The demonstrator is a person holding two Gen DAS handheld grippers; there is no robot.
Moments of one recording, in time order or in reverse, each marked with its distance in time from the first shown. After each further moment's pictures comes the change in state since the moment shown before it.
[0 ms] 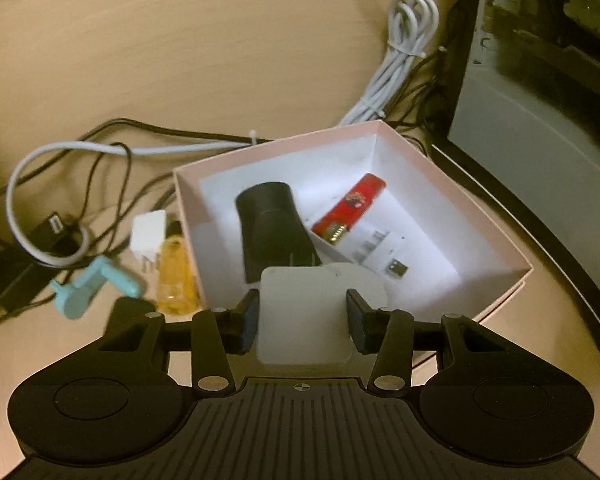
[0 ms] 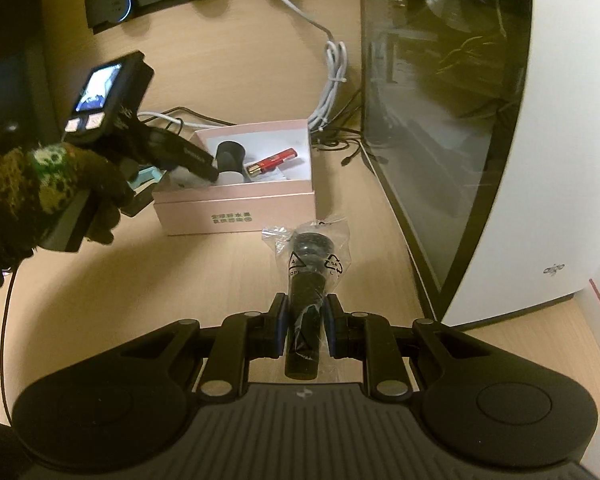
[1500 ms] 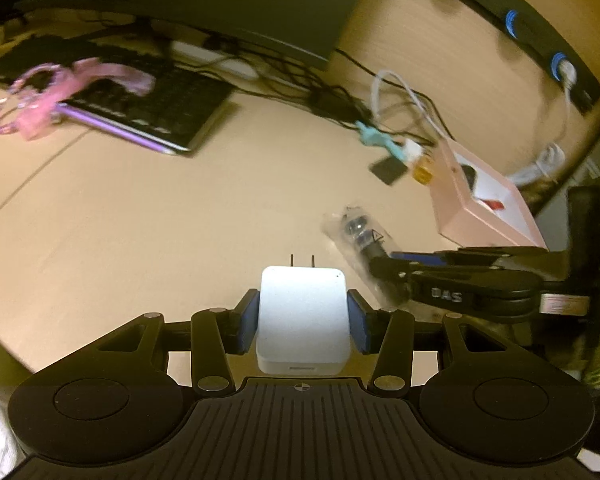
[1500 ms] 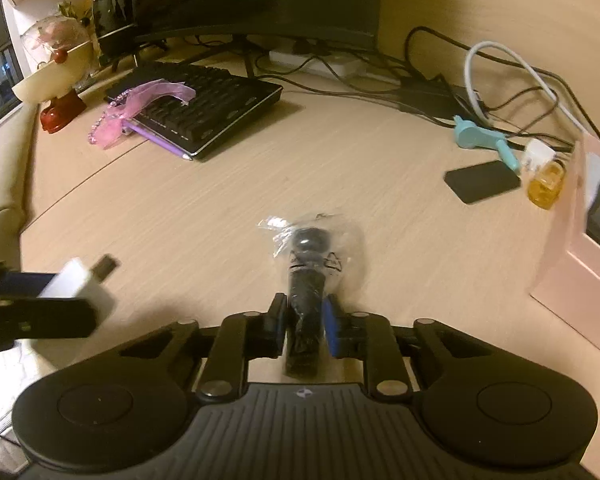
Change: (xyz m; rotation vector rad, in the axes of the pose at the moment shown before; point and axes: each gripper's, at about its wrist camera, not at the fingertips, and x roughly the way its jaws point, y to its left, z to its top) left arm -0.225 0.090 -0.262 -0.694 -0.134 0.149; right arm 0.135 0.223 0.018 -0.567 0.202 0.592
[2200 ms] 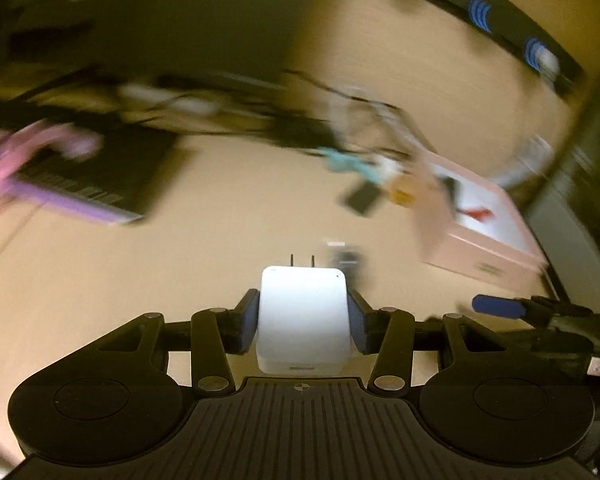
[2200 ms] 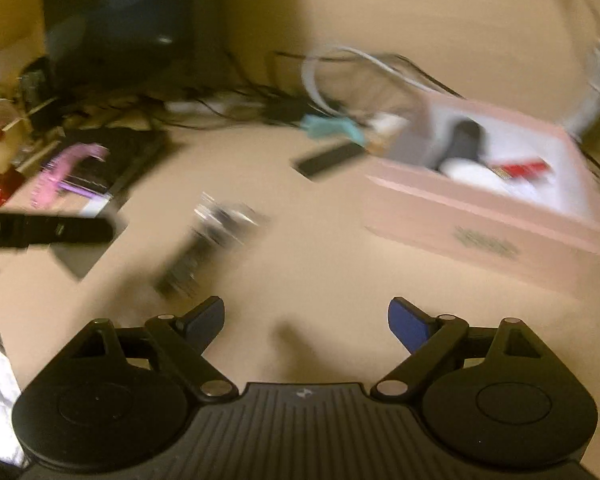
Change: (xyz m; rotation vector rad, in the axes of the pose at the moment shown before) left arm 0.017 -0.012 0.037 0.076 -0.051 0.007; right arm -0.059 -0.057 -0.045 0.213 -0.128 -0.146
